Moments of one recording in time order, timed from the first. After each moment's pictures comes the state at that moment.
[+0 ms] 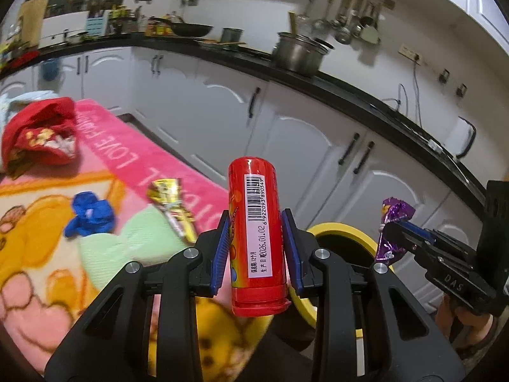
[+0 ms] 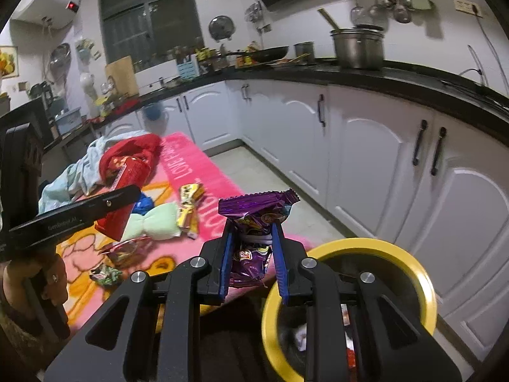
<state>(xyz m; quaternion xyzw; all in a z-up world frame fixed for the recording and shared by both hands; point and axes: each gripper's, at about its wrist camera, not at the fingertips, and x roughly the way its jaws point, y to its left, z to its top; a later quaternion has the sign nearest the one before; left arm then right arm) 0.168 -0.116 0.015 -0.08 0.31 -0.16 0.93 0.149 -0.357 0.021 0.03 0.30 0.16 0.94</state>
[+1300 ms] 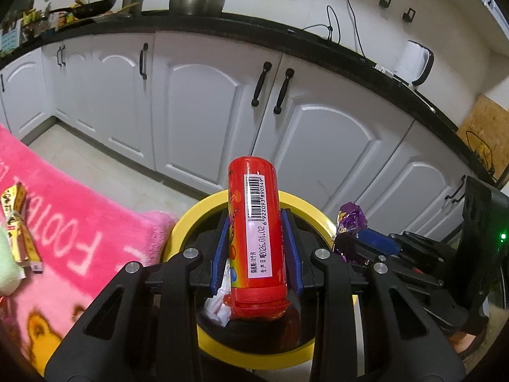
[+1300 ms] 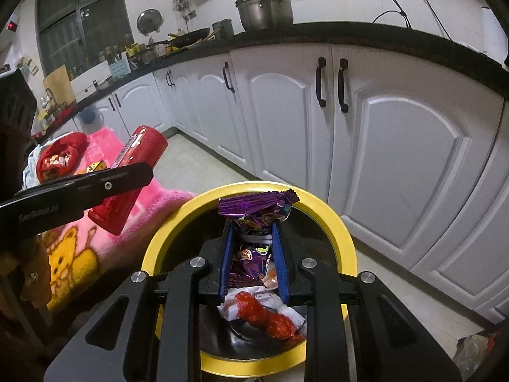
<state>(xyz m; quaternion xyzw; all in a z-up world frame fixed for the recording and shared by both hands) 0.205 -0.296 -0.043 0.00 0.38 -0.30 0.88 0.134 -0.478 -0.061 0.07 0.35 0.04 0.93</state>
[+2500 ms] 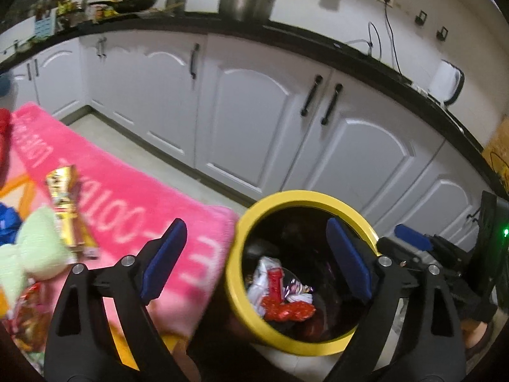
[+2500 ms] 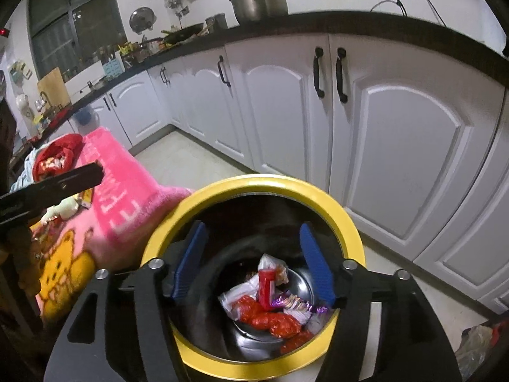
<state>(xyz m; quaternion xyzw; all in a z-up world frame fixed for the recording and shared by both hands) 0.206 -0.228 -0.031 -0.02 0.37 -0.22 0.90 0.141 -0.473 -0.055 0.08 0.35 0.03 0.93</state>
